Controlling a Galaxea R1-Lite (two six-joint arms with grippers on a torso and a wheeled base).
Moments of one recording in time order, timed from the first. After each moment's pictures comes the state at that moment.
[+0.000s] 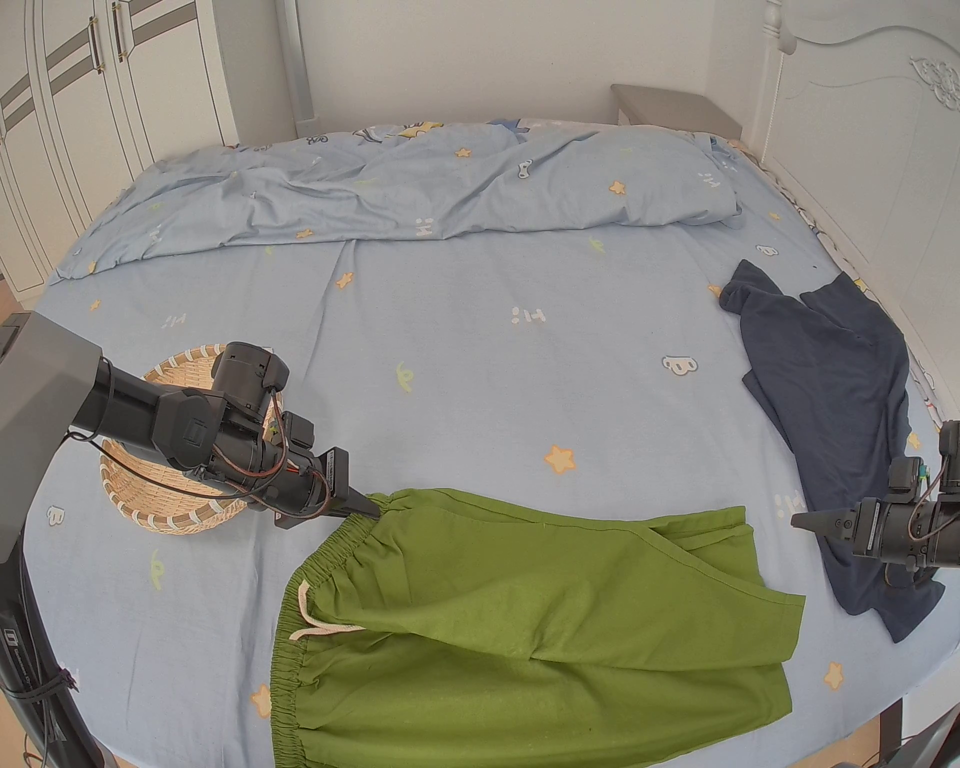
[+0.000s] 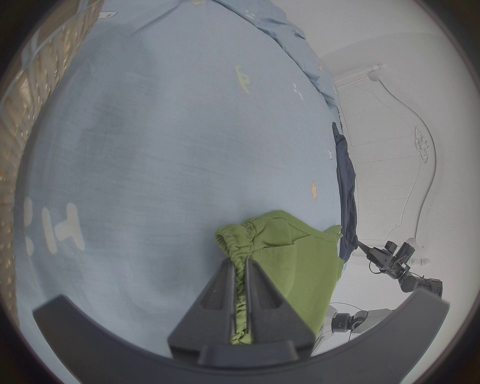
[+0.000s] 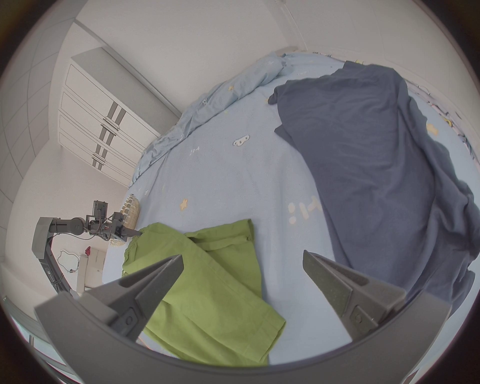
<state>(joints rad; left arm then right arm) -0.21 2.08 -1.25 0.12 -0.54 -0.35 -0.18 1.51 -0.43 -0.39 0.58 0.15</state>
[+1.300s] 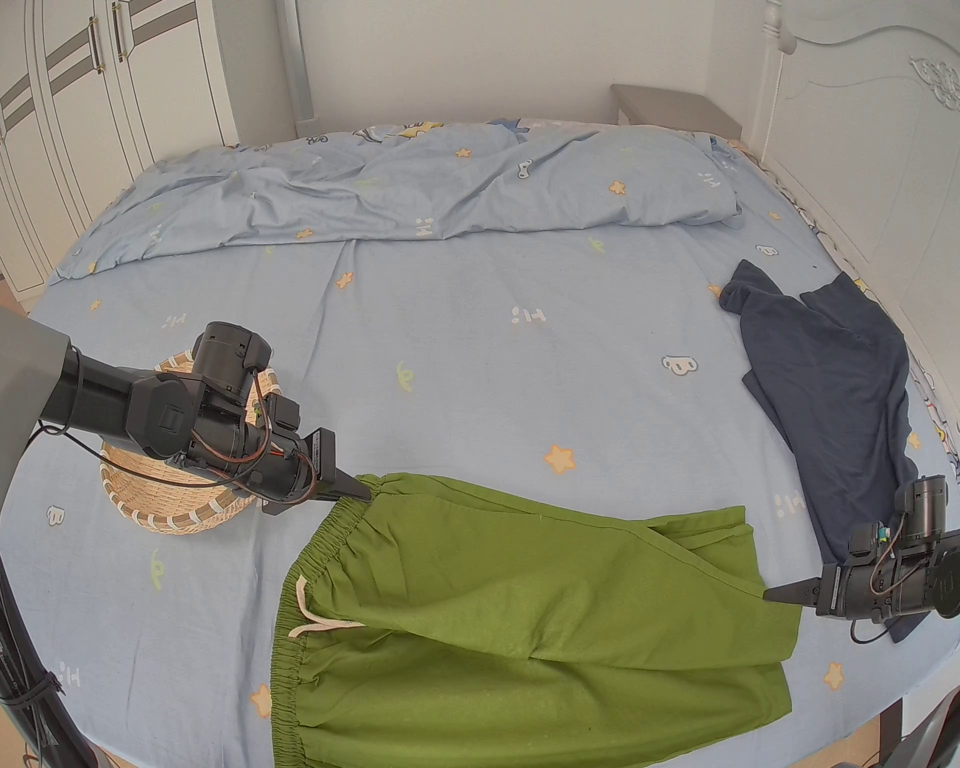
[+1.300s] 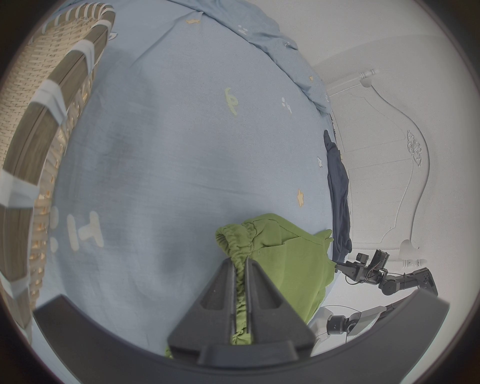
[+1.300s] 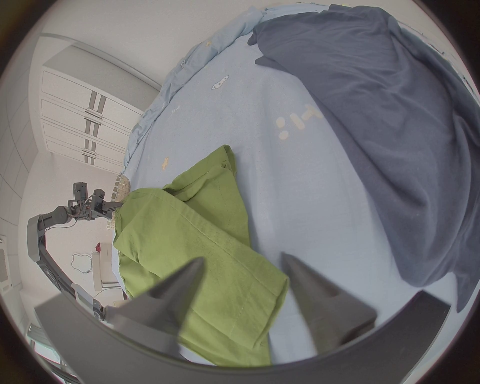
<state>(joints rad) -0.20 2.00 -1.24 0.13 -0.54 -0.37 -0.14 1.72 -0.28 -0.52 0.59 0.16</state>
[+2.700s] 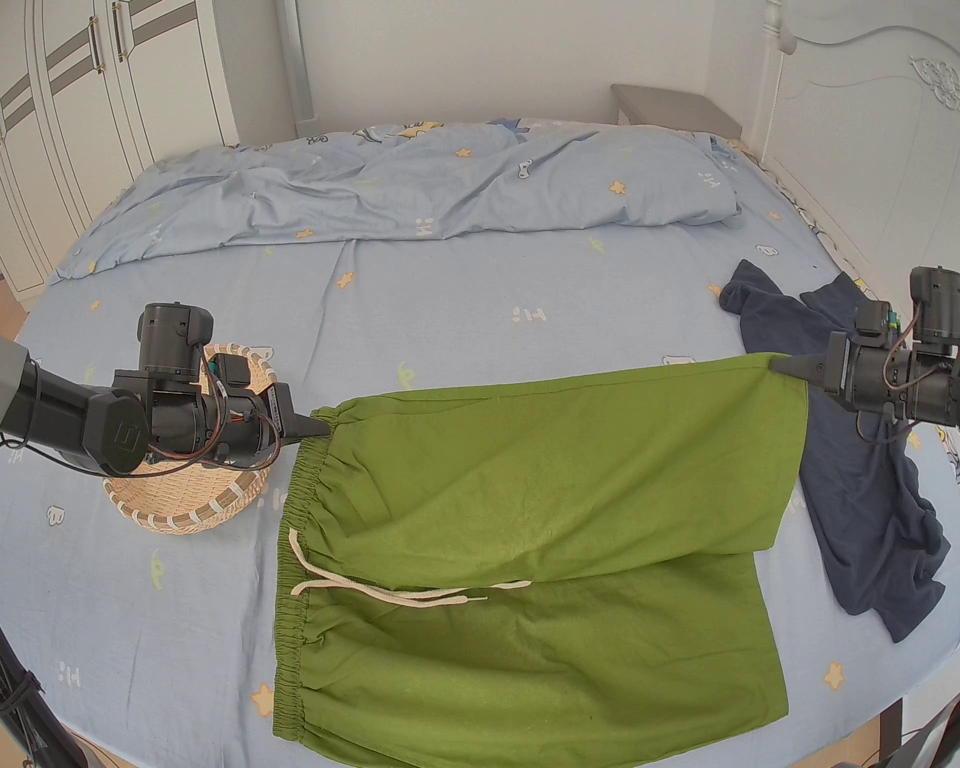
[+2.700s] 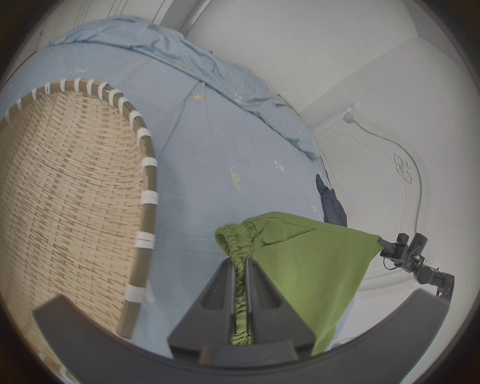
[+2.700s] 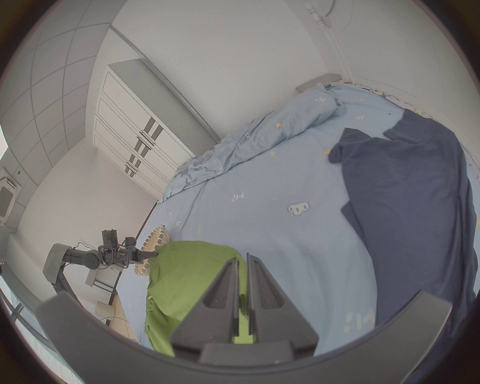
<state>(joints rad) -0.12 1.91 -1.09 -0.24 -0.46 -0.42 -0.01 1.64 -1.00 -0.22 0.57 0.25</state>
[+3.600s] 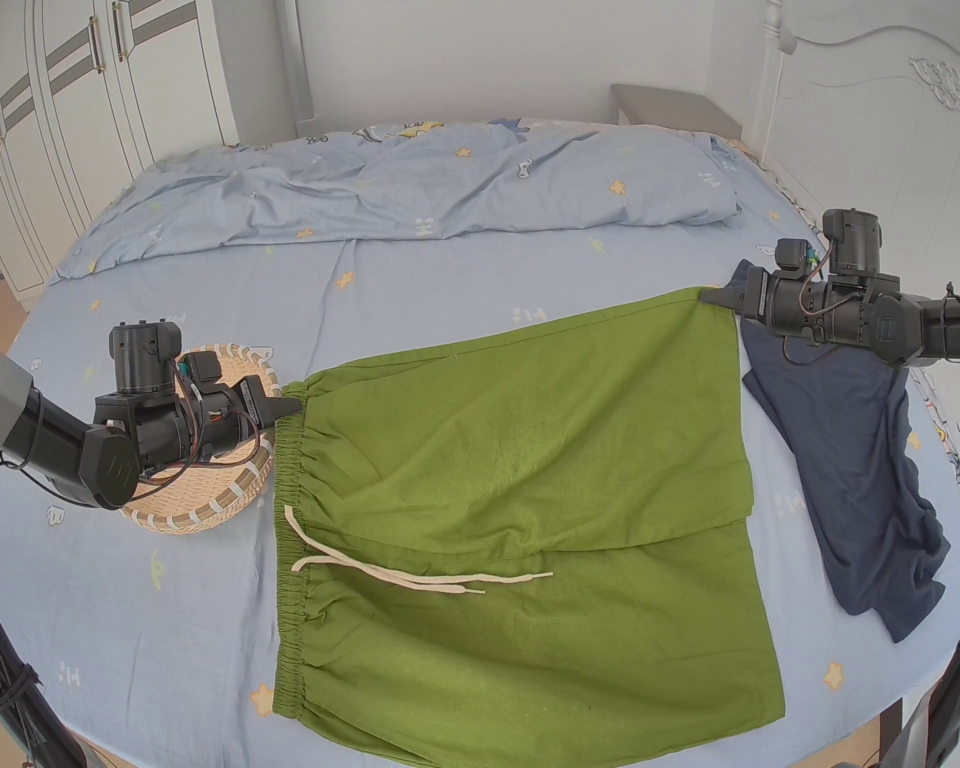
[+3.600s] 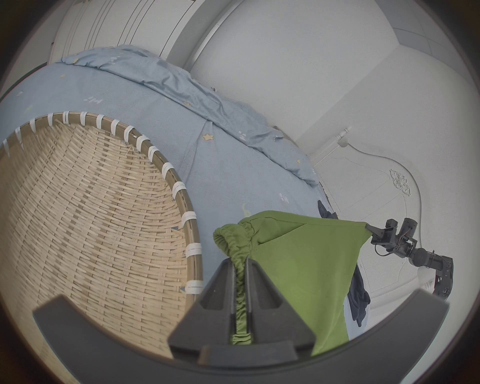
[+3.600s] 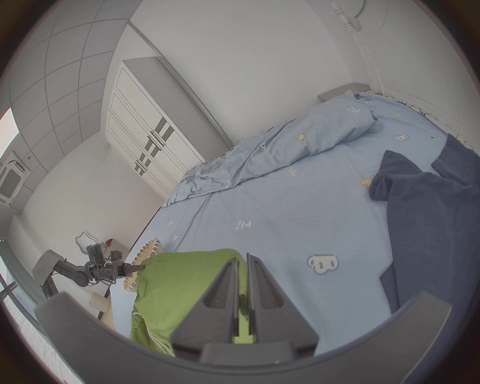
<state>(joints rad) -0.05 1.92 -0.95 -0.59 -0.43 -0.45 0.06 2.01 -1.53 -0.15 0.57 0.23</state>
